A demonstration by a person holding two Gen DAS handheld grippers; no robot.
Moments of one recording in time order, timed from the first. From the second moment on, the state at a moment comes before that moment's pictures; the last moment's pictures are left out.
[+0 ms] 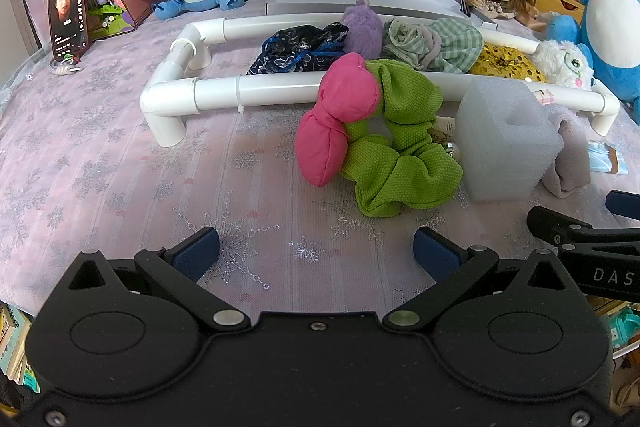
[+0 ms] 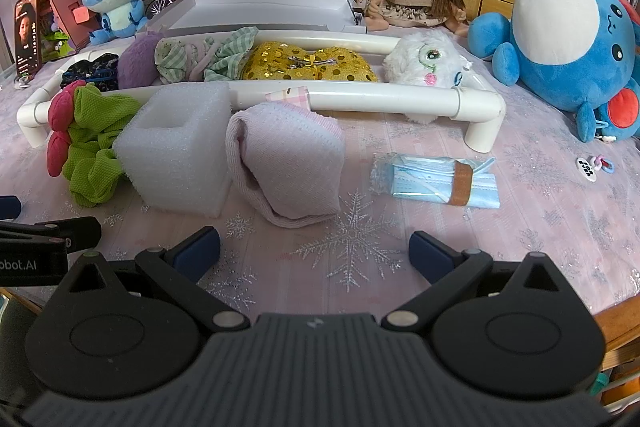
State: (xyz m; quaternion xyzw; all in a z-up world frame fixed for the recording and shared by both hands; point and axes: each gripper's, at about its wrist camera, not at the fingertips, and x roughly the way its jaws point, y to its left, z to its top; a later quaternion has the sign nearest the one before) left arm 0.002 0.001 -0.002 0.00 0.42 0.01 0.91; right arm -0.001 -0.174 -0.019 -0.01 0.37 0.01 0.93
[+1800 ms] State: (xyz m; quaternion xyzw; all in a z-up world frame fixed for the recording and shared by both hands) left arm -0.002 0.012 0.003 -0.01 0.40 -0.01 0.92; right arm -0.017 -0.186 -0.031 0.01 0.28 0.03 0.96
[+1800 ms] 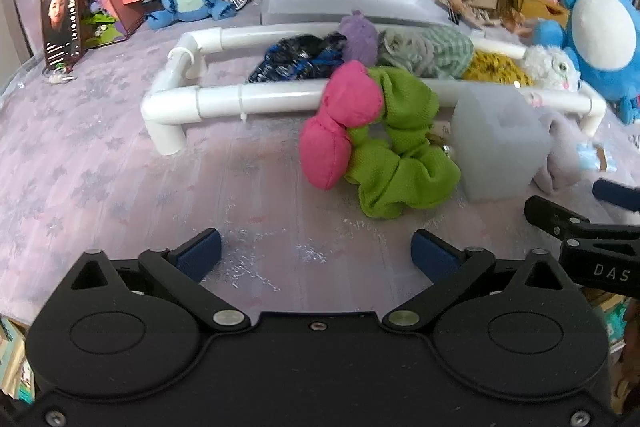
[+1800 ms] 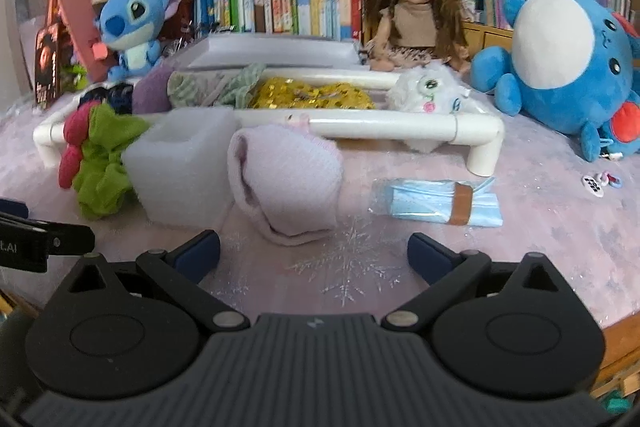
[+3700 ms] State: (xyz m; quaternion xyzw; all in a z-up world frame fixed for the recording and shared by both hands) left arm -0.003 0.037 0.024 -0.11 0.34 -0.02 0.93; right arm -0.020 -0.173 -0.005 -0.01 0.24 0.06 0.97
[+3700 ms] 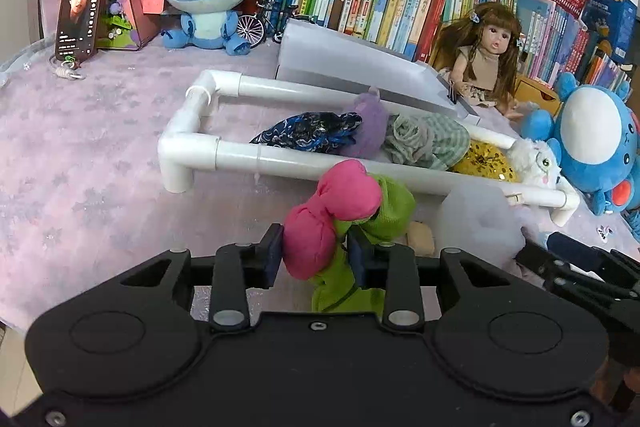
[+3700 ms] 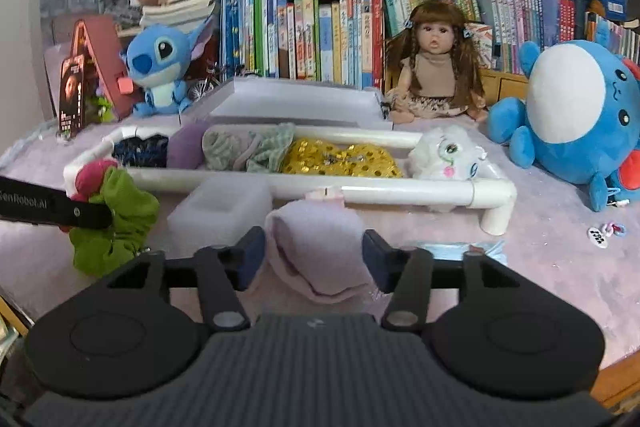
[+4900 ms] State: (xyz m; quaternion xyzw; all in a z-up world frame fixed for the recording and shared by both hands) left arm -0.002 0.031 0.029 -0.15 0.32 -0.09 0.93; right arm -0.013 -0.183 0.005 0.03 0.26 0.06 0.96
